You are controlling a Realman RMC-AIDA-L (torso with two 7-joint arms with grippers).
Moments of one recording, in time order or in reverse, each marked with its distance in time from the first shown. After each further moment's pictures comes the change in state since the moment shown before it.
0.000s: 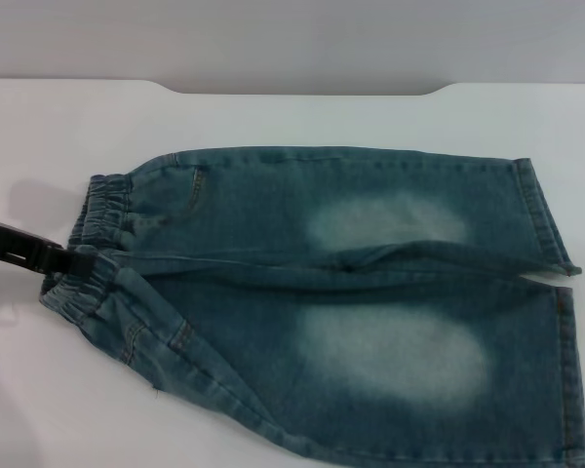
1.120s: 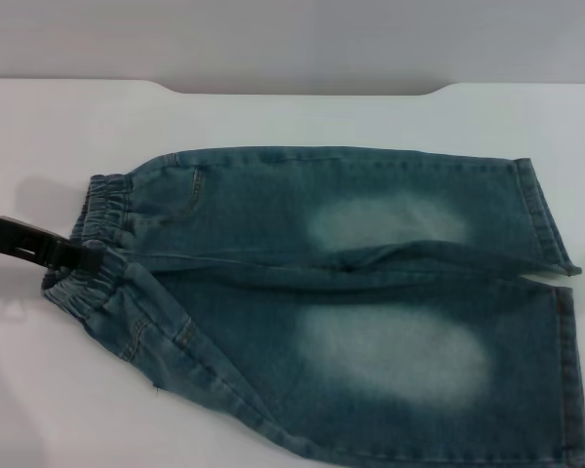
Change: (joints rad) left arm -0.011 -0.011 0.000 0.006 0.000 -0.003 -0.001; right arm 0.066 0.056 -0.103 0.145 -0.124 0.146 0.004
